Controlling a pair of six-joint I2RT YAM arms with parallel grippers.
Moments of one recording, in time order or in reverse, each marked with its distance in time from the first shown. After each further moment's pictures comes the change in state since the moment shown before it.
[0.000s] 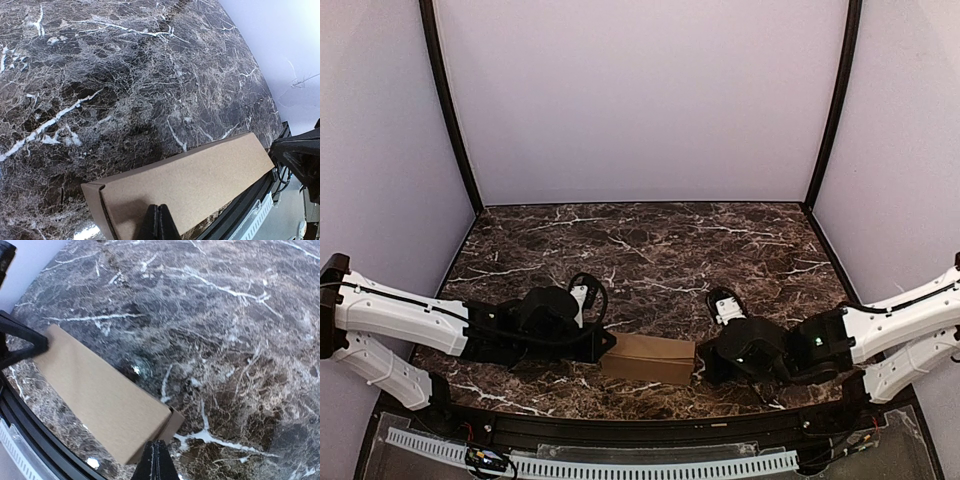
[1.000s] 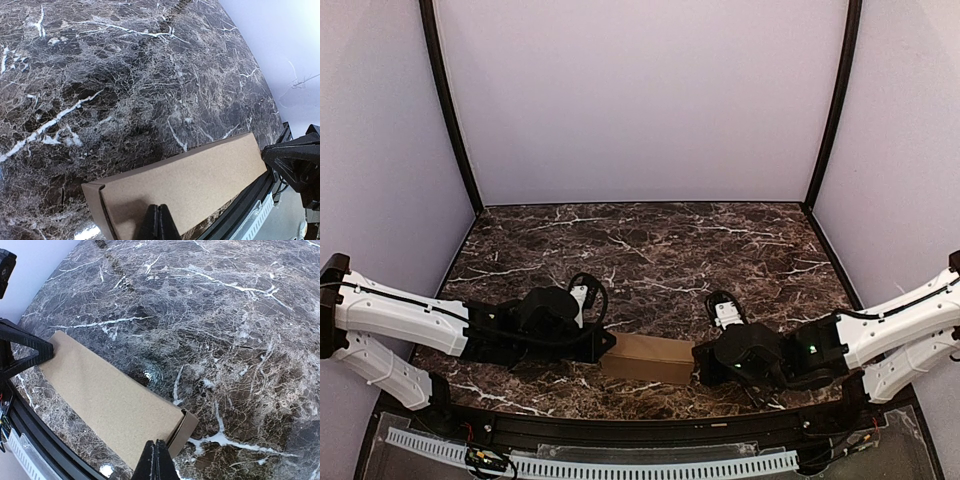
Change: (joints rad) left arm -0.003 0.001 0.000 -0.001 -0.008 0.000; right arm 0.014 0.027 -0.029 0.115 0.008 0.054
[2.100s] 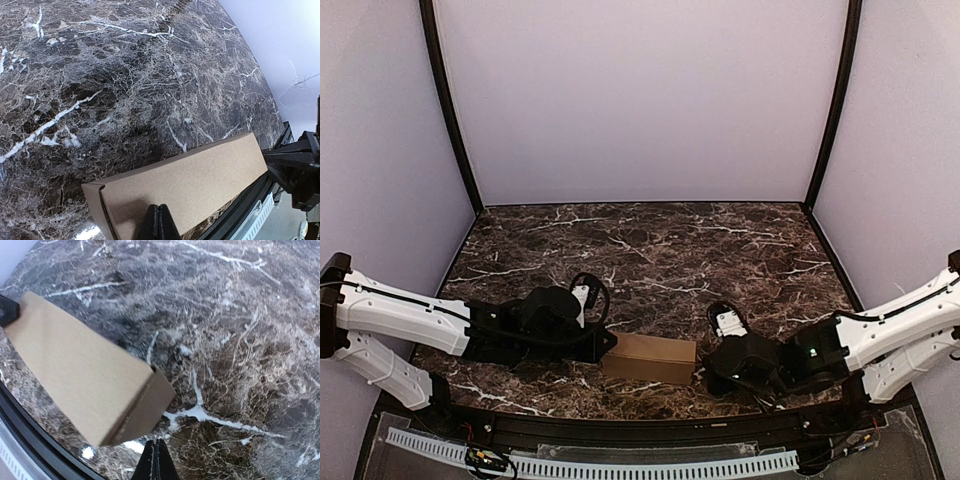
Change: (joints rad) left arm -0.001 0.010 0.009 0.000 0.000 0.004; right arm 0.028 0.021 -0.021 -0.121 -0.014 0.026
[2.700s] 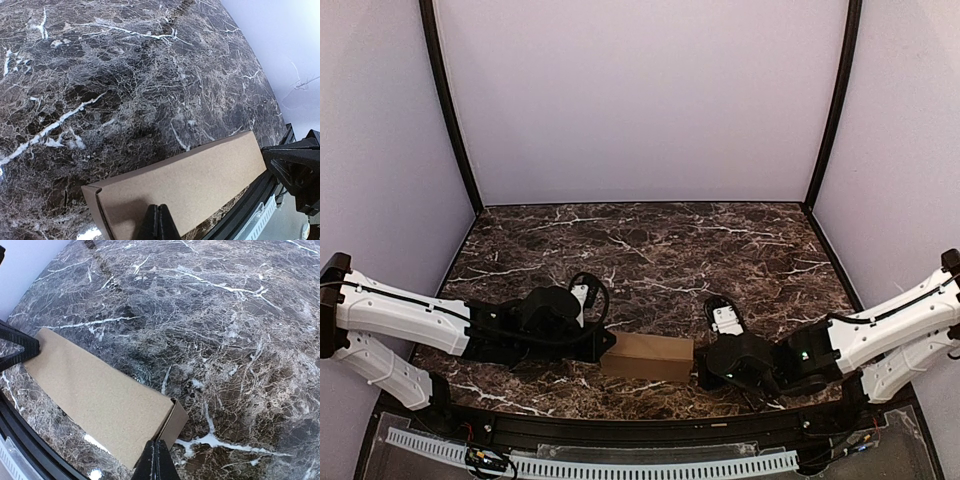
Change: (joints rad) left arm 0.000 0.000 0.000 -0.002 -0.009 0.000; right arm 0.000 0.035 0.033 0.097 0.073 -0.009
